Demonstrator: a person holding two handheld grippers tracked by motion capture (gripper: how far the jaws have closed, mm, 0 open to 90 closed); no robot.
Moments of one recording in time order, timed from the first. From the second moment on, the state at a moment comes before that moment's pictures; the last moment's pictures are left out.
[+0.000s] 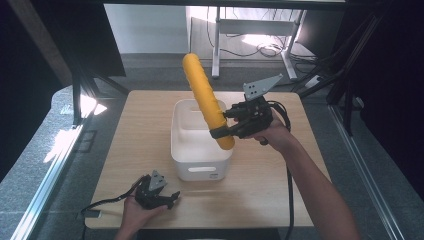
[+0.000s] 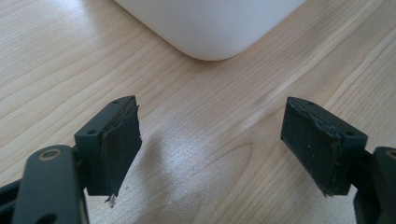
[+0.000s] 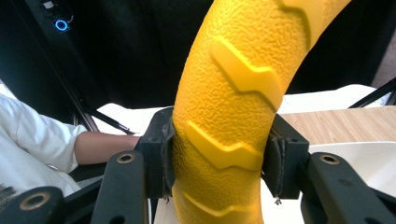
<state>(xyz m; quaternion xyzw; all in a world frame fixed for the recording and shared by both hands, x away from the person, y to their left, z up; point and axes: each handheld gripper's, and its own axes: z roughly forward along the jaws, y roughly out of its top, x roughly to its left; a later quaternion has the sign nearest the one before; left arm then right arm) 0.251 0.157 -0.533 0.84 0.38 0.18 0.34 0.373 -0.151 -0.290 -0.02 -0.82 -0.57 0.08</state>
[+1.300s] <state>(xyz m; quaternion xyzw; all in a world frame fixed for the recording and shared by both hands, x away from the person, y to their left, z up) 0.250 0.157 -0.534 0.84 0.38 0.17 0.34 0.386 -0.125 -0.333 -0.02 -0.84 -0.53 0.13</state>
